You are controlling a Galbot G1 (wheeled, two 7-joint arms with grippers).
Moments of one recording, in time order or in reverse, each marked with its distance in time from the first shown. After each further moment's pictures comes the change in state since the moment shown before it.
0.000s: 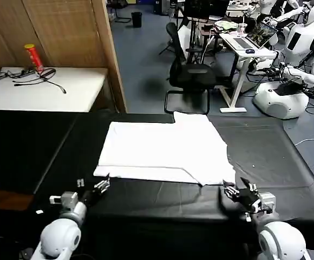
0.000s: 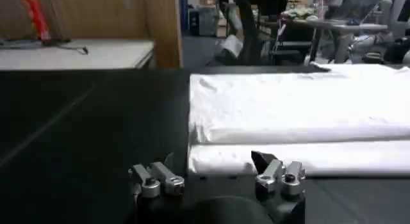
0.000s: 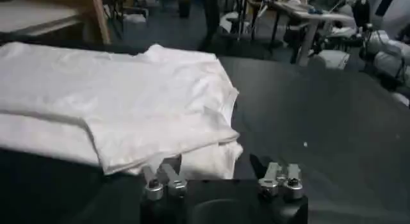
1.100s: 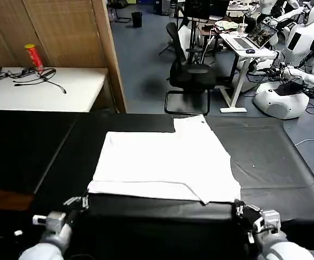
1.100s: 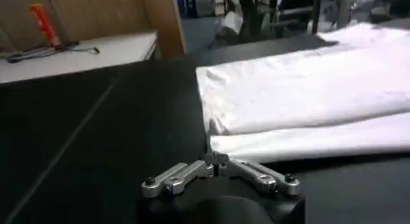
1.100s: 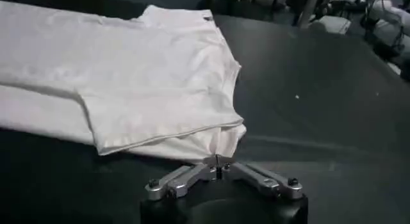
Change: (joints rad) left arm 0.378 0.094 -0.116 -0.290 0.053 0.094 -0.046; right arm -0.273 -0.028 0.040 0.289 0.024 -0.199 0.116
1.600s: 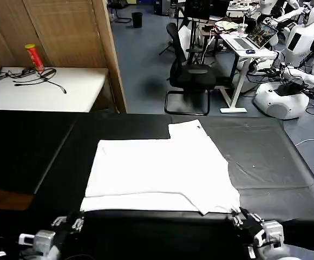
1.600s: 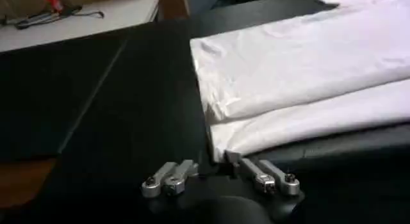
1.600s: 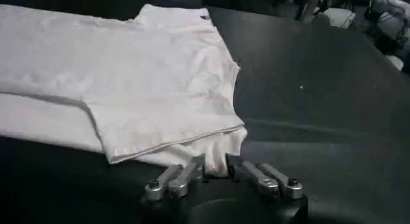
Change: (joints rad) left arm 0.117 -0.049 -0.091 -0.145 0.005 0.098 -0.008; right arm -0.072 0.004 0.060 0.131 0.054 0.000 -0.019
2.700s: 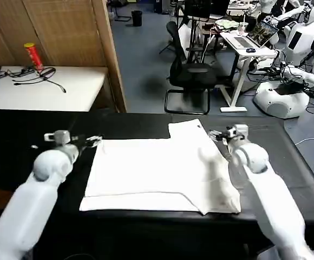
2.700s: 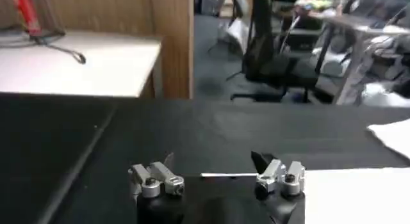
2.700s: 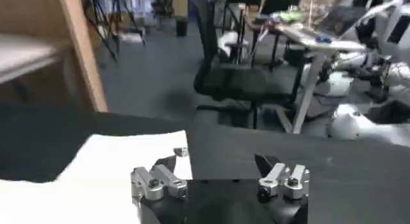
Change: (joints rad) left arm -1.189 0.122 0.410 0.889 -0.402 0.138 0.007; right arm 1.286 0.056 -0.499 -1.196 0.043 0.103 -0.027
